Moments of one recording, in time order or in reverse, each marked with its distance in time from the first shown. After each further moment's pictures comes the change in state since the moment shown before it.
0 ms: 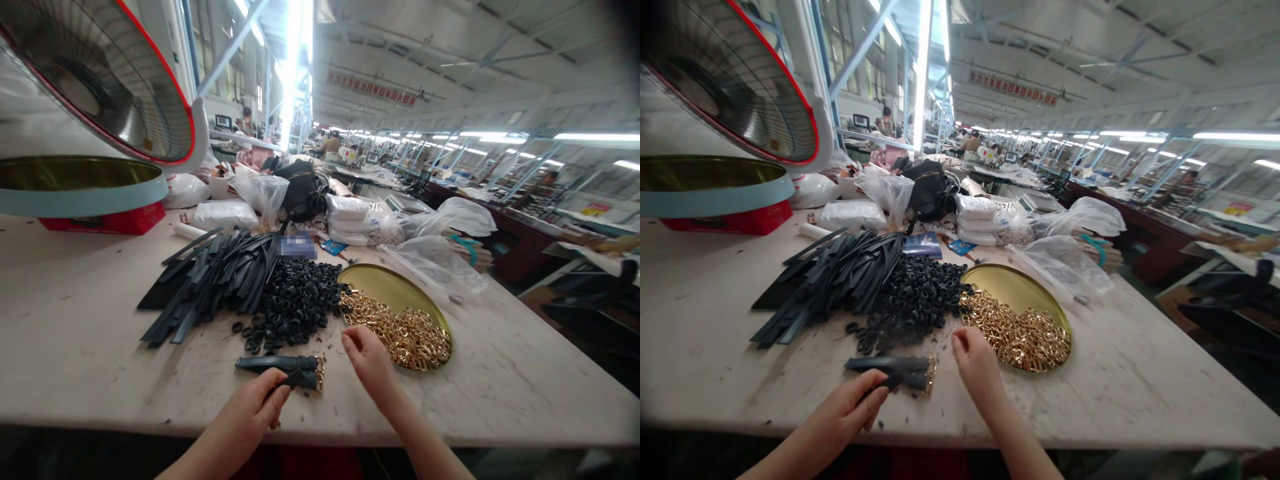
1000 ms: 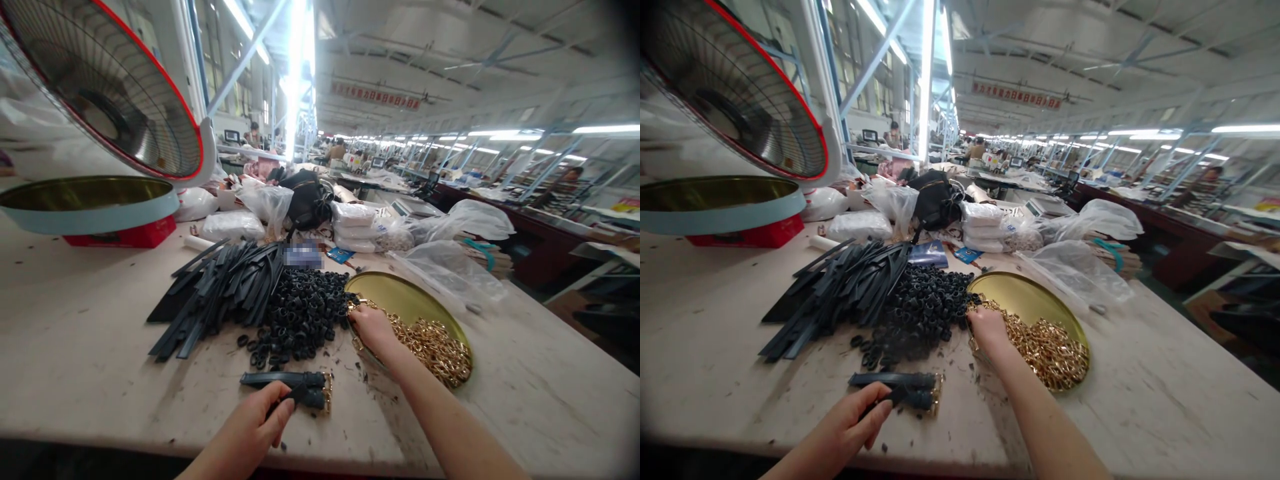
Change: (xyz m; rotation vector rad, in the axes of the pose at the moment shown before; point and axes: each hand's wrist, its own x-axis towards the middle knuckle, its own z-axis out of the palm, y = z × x) left_hand 0.011 -0.004 -0.005 -0.007 -0.014 -0.033; right_hand 0.092 0.046 0.012 -0.573 -0.202 -0.133
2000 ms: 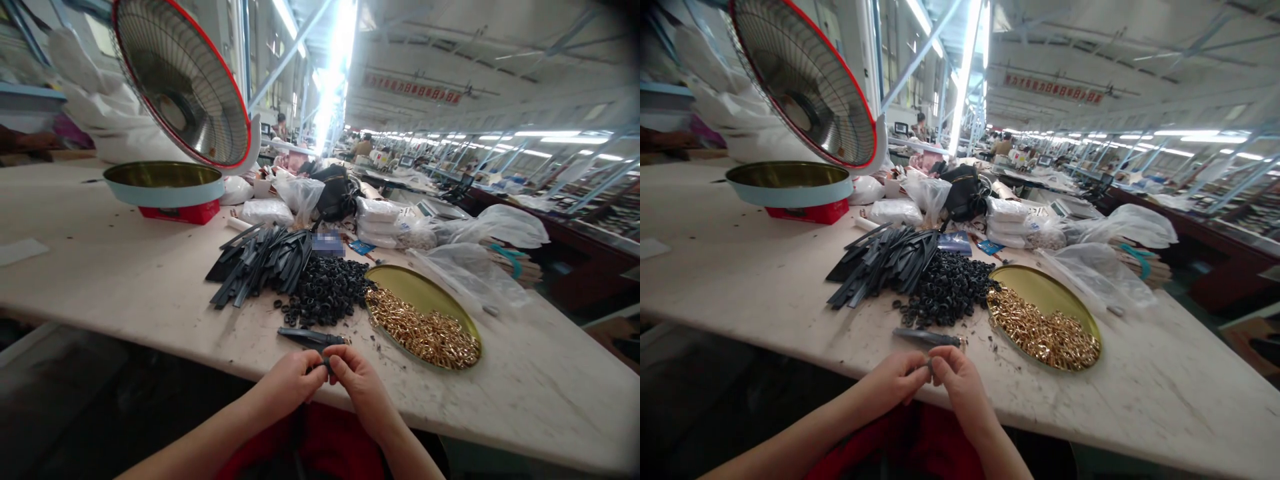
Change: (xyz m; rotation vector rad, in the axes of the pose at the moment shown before) left_hand -0.041 0.016 0.008 -0.025 -0.009 0.131; right_hand -0.141 -0.135 -0.031 1.648 -0.185 0.200
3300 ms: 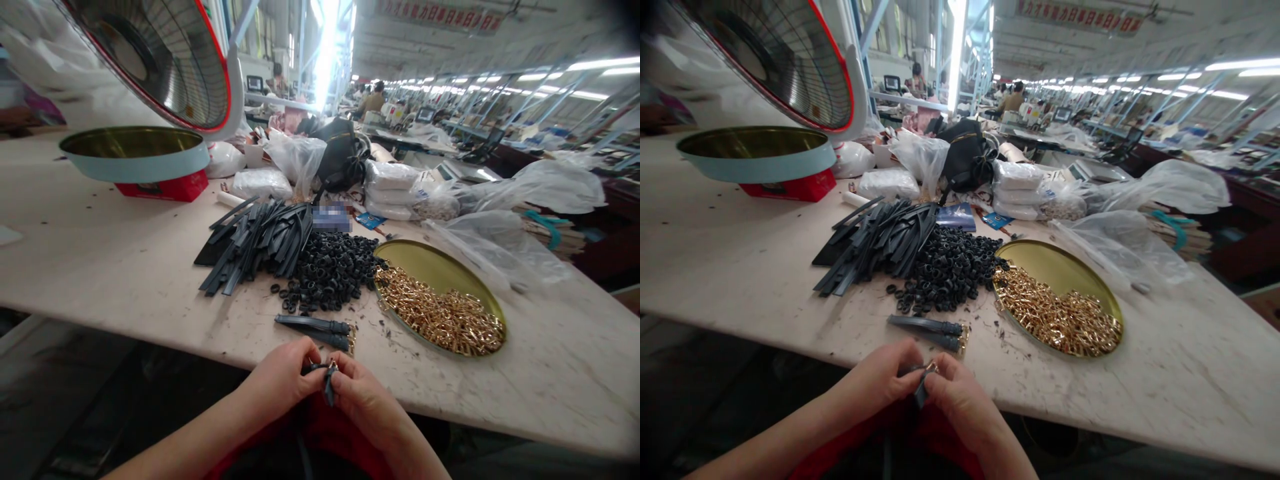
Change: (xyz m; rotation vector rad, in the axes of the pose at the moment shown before) left_hand 0.014 -0.008 -0.004 0.209 0.060 -0.146; right_hand -0.004 0.017 -0.003 0.586 -0.233 0.378
